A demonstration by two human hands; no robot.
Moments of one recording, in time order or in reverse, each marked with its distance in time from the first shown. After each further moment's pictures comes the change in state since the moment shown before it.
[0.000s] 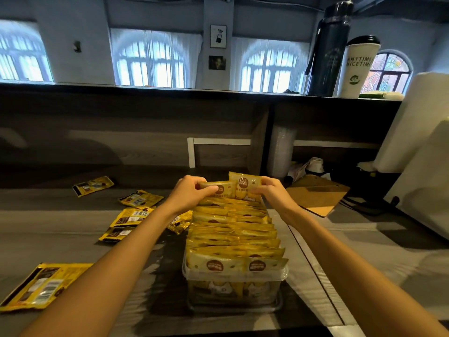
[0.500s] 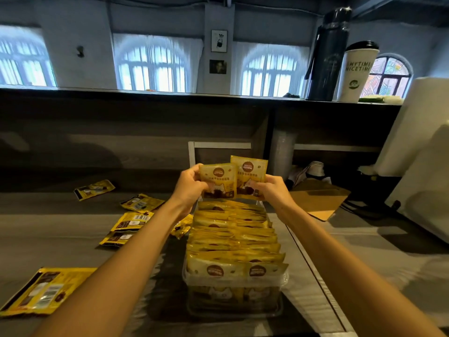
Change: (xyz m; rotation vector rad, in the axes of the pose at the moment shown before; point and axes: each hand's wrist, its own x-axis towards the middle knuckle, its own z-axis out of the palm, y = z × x) left_hand 0.007 0.016 0.005 -0.504 0.150 -0.031; right_hand 0.004 -0.012 0.004 0.047 0.136 -0.034
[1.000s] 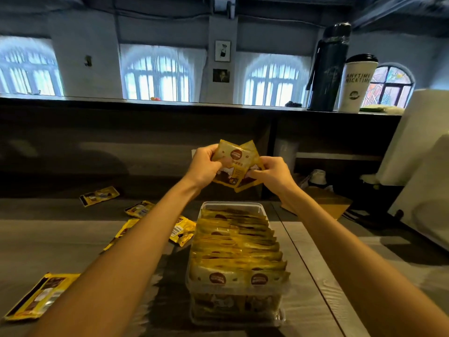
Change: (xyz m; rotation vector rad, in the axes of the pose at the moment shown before) left_hand 0.009 0.061 0.014 0.215 -0.023 0.222; right_hand 0.012 -0.044 -0.005 -0.339 0.056 -0.300
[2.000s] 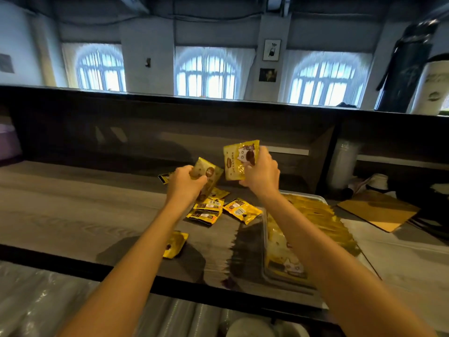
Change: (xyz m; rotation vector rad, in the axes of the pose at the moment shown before) left_hand -0.131 -0.018 -0.131 0.513 0.484 -0.302; right_hand -0.069 -0.122 0.127 -0.035 0.102 0.014
